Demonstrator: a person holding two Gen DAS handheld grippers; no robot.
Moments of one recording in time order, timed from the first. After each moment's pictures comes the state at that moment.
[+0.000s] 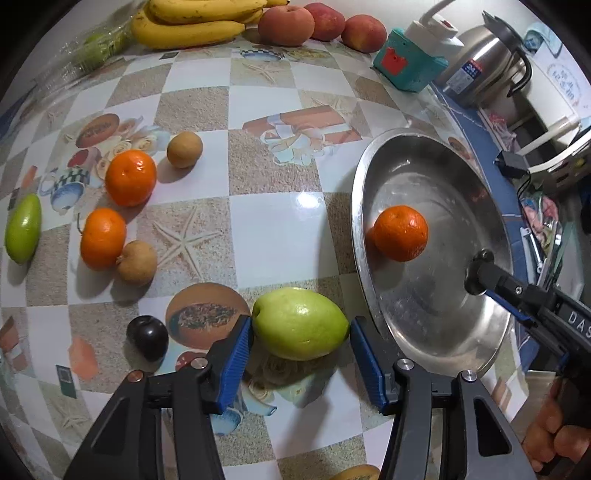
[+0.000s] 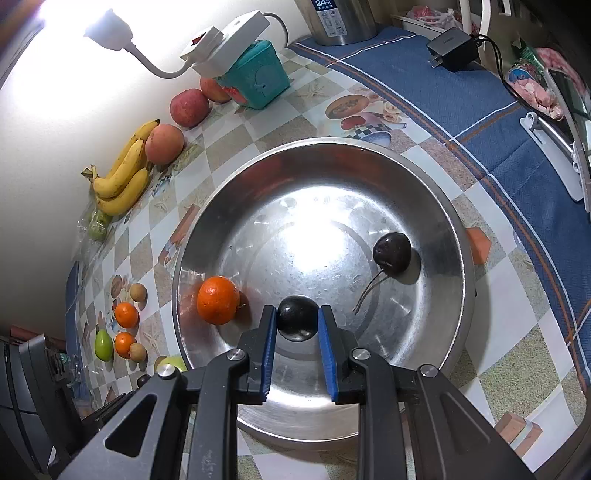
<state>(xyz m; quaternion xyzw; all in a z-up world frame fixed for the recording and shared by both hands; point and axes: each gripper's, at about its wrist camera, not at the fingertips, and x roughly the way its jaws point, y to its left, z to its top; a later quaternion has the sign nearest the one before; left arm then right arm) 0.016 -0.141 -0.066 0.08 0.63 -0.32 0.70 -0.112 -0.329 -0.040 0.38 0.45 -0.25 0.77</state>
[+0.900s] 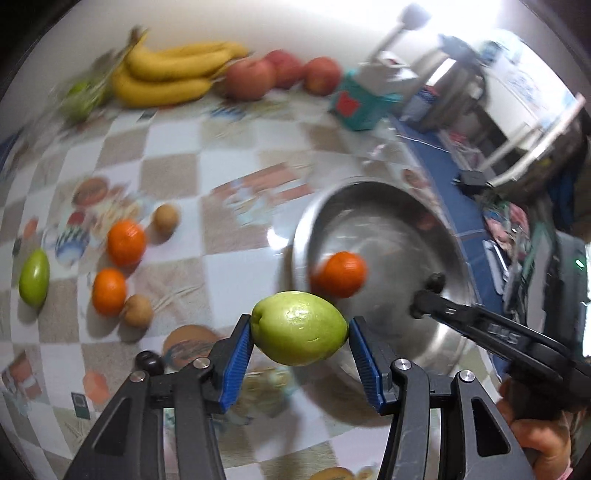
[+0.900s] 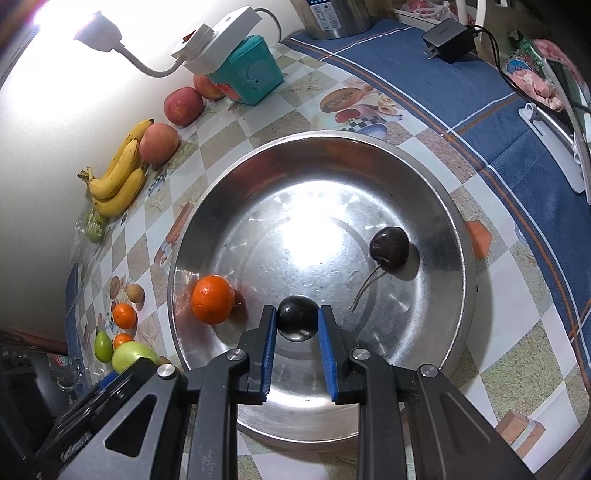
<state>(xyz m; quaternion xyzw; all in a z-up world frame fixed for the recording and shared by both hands) 0.007 -0.150 -0.013 0.08 0.56 -0.39 0.73 -0.114 -0.333 -0.046 0.39 0.45 -0.25 0.76</state>
